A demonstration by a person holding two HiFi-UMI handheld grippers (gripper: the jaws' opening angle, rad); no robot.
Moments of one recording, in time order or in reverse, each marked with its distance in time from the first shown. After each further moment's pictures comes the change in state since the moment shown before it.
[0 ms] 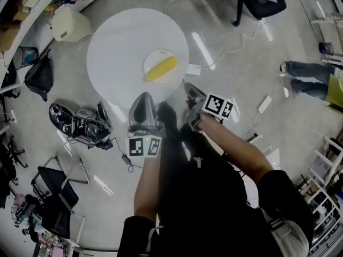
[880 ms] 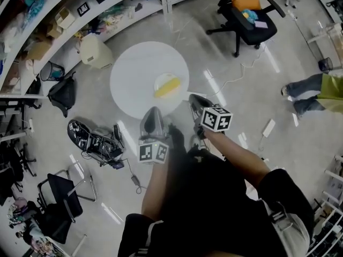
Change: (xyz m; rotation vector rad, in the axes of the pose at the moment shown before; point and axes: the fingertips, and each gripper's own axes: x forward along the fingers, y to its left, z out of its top) left arm -0.056 -0.069 0.057 0.059 -0.092 0.004; right arm -0.084 0.100 0.025 -0.505 -0.083 0.083
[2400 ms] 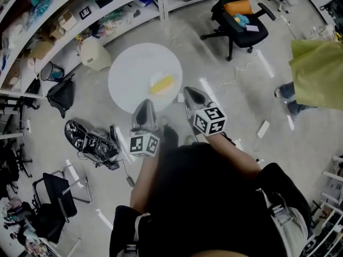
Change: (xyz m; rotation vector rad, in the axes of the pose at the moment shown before) left arm -0.022 -0.025 0.039 0.065 -0.045 -0.085; right arm -0.063 0.078 0.047 -0.371 -0.189 0.026
